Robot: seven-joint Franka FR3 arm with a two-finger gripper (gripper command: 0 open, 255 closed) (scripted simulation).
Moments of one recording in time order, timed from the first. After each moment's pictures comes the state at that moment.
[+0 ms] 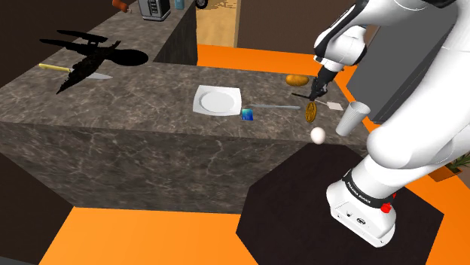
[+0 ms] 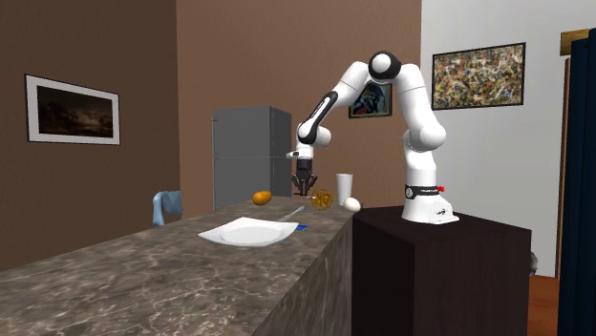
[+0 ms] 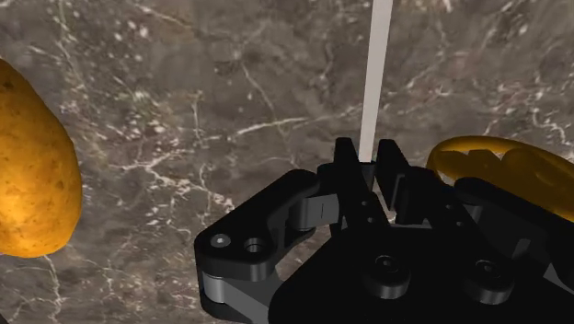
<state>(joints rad) -0.40 0.24 -0.30 -2.31 0.37 2.47 -1.86</state>
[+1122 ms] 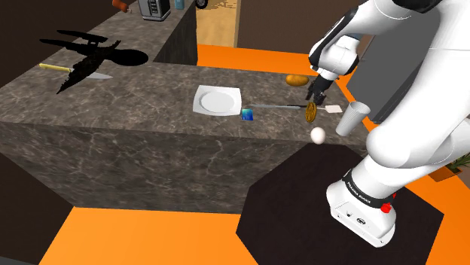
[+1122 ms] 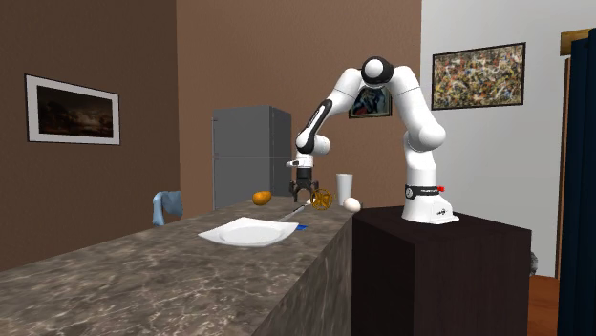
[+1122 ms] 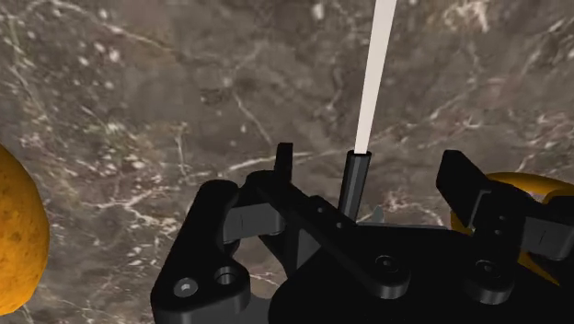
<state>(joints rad) -0.42 0.35 -0.26 -2.30 0.45 2.55 -1.93</state>
